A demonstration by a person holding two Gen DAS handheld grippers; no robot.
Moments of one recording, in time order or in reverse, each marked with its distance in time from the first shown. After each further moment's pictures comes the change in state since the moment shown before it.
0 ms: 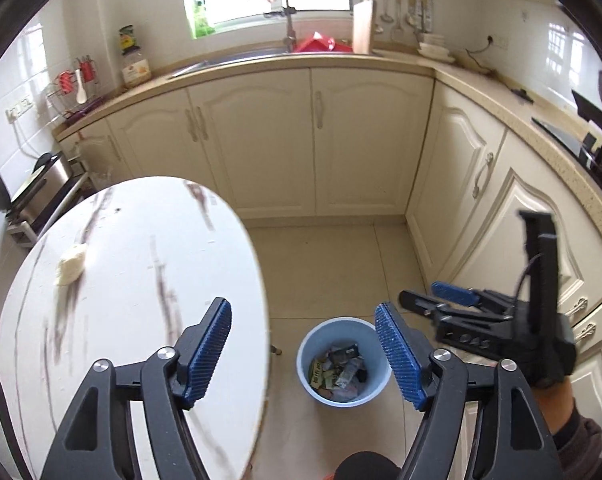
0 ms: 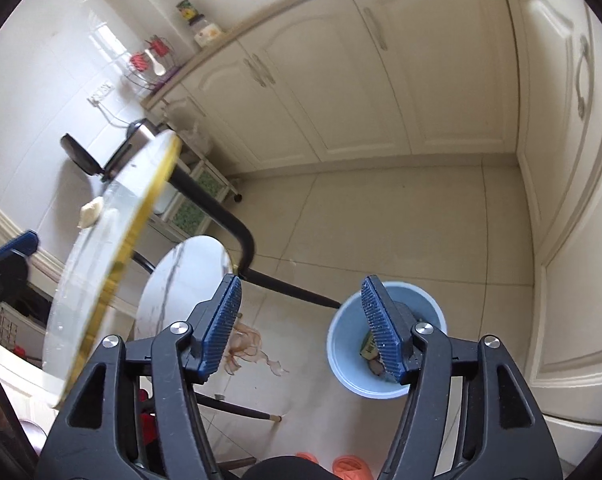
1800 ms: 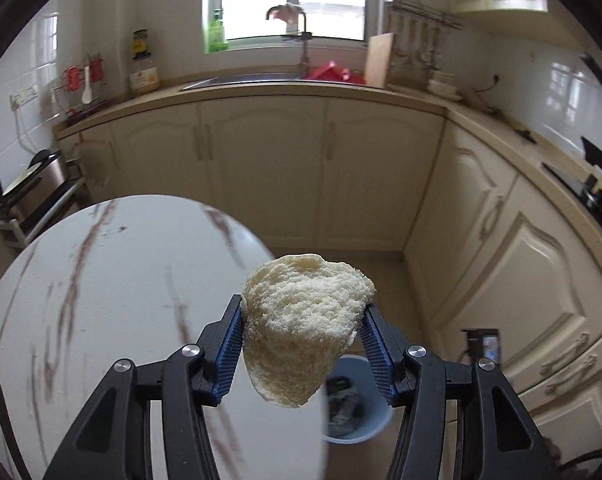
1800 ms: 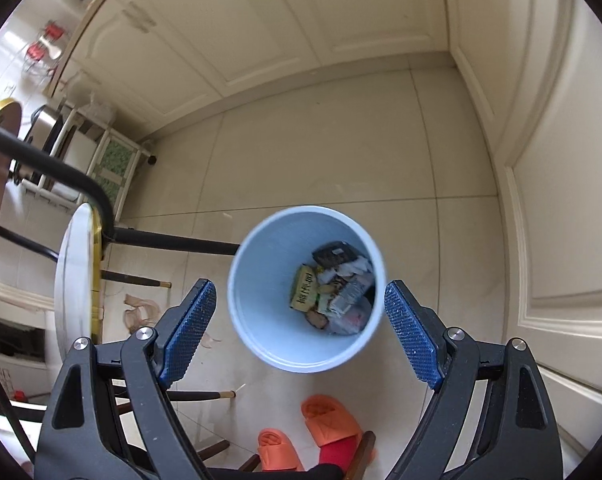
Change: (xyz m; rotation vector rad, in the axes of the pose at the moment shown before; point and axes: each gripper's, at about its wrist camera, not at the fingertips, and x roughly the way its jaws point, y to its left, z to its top) left arm -0.013 -0.020 0.002 -0.043 -0.089 -0.123; right arm 0.119 -0.163 -0.079 0.259 0.259 -0.206
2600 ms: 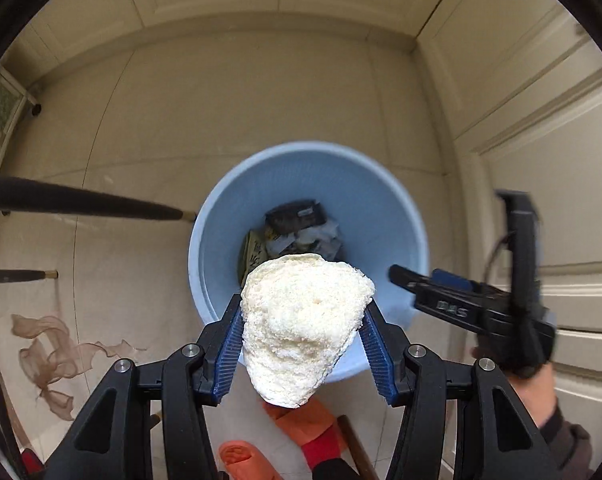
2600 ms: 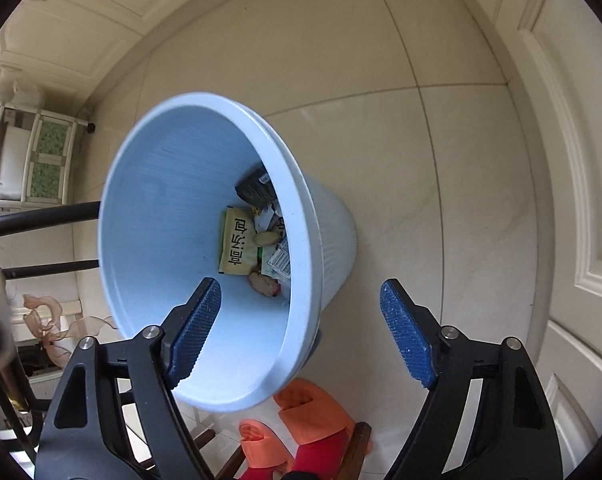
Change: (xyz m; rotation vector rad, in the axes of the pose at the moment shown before) left arm 0.386 0.006 -0.202 -0.048 0.736 -0.037; right arm 0.187 -0.091 -0.041 0.136 0.247 -0.055
